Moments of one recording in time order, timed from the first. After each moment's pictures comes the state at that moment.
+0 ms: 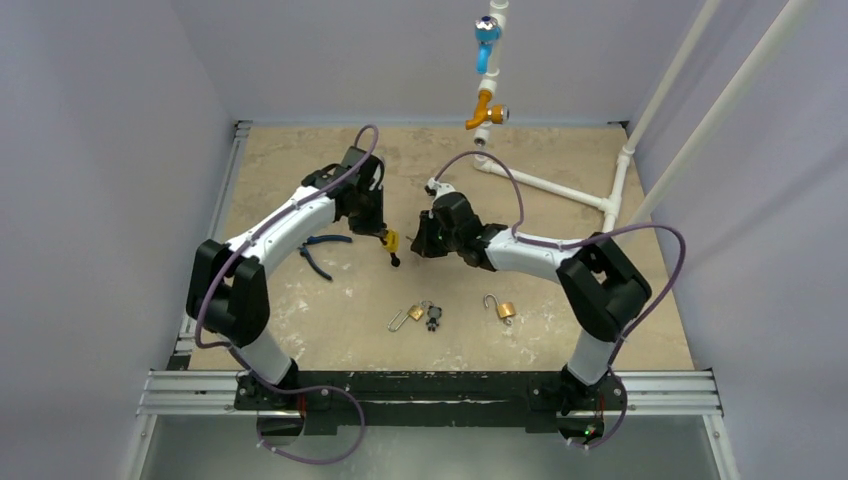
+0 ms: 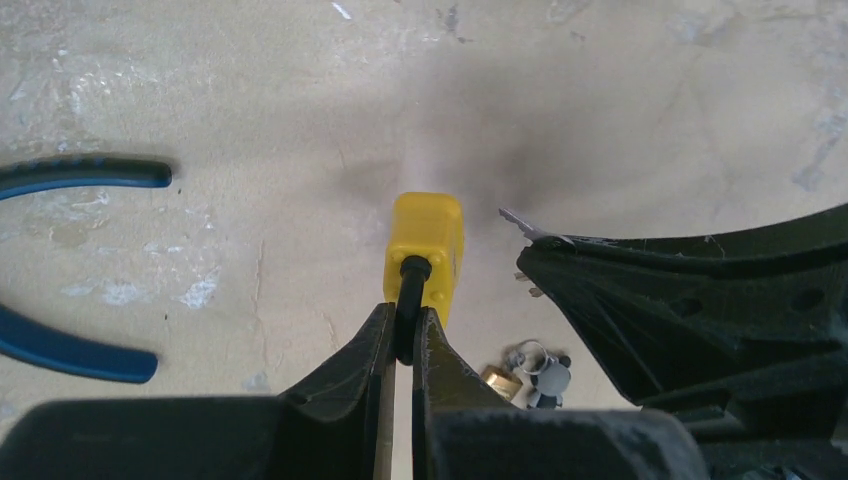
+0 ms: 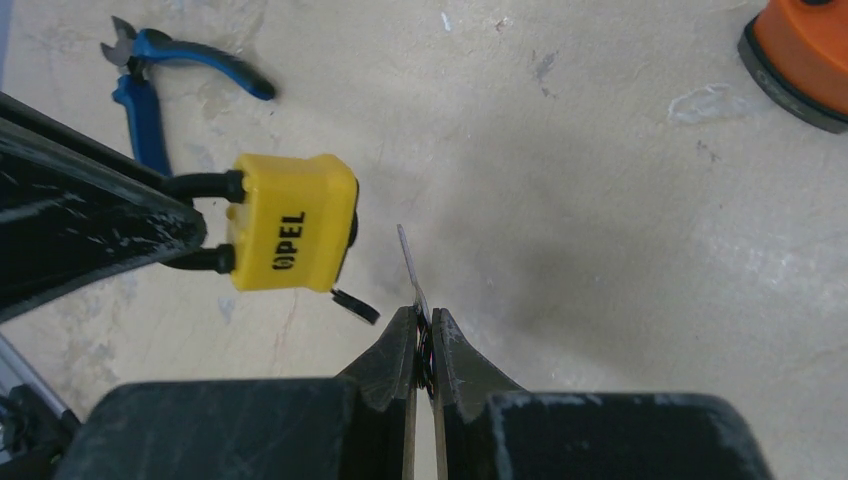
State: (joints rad) left arm -0.47 1.64 1.34 -0.75 0.07 -0.46; right arm 0.74 1.72 1.02 0.05 -0.06 0.56
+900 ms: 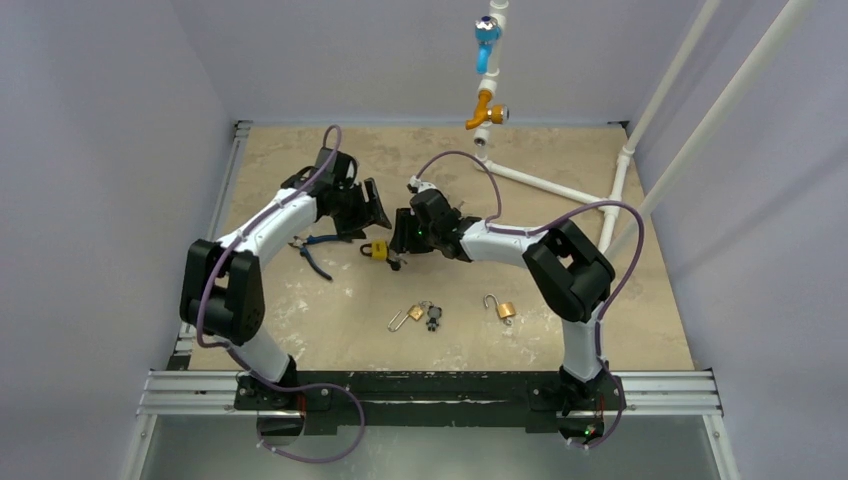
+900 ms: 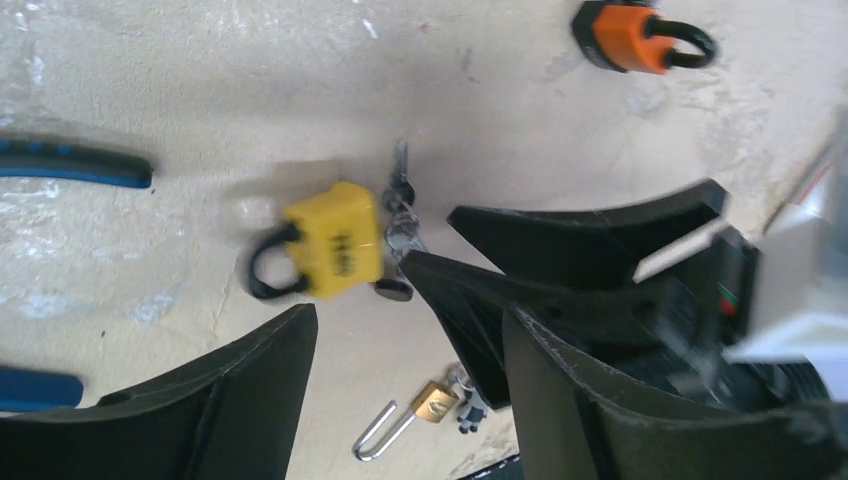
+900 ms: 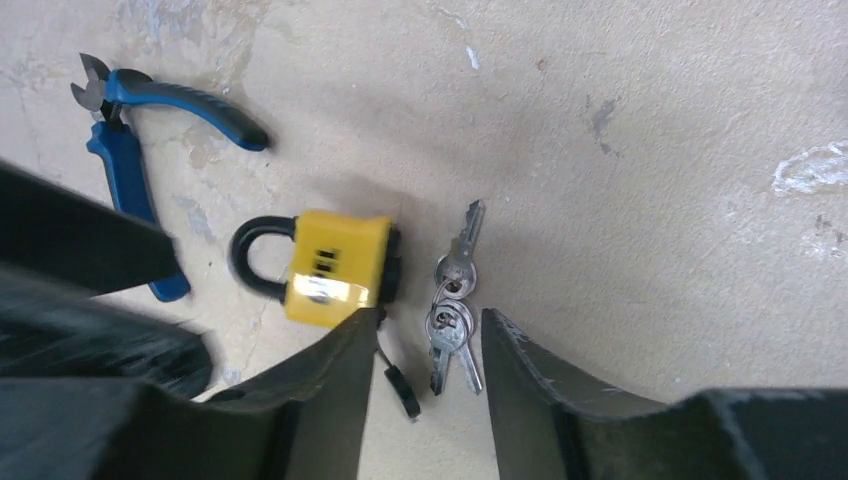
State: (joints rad) left arm -0.31 1.70 1.24 -0.60 0.27 -0.62; right arm 0.78 1.97 1.23 0.04 -0.02 0.63
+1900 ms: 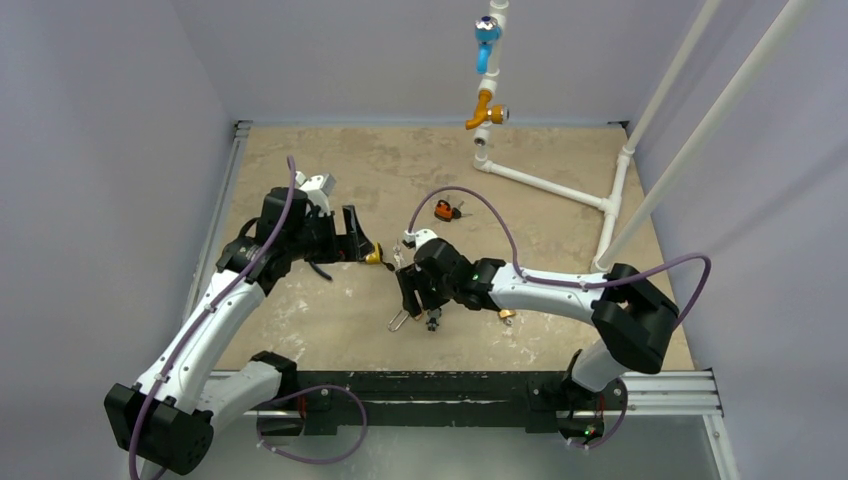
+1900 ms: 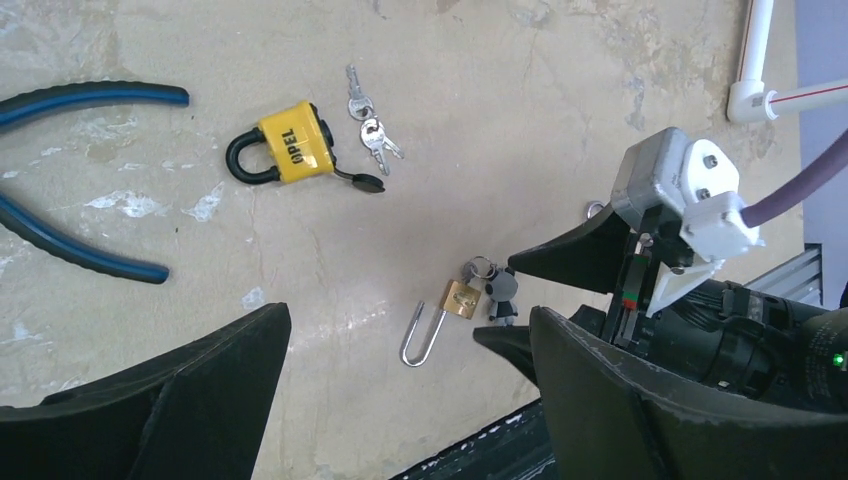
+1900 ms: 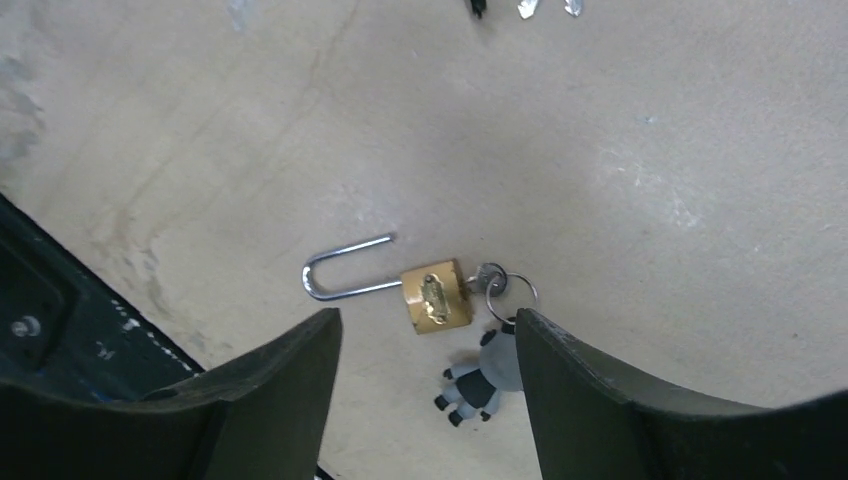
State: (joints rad) left arm -0.34 1.00 0.94 -0.65 0.25 -0.43; right arm 1.02 1.56 0.94 -0.21 0.07 0.50
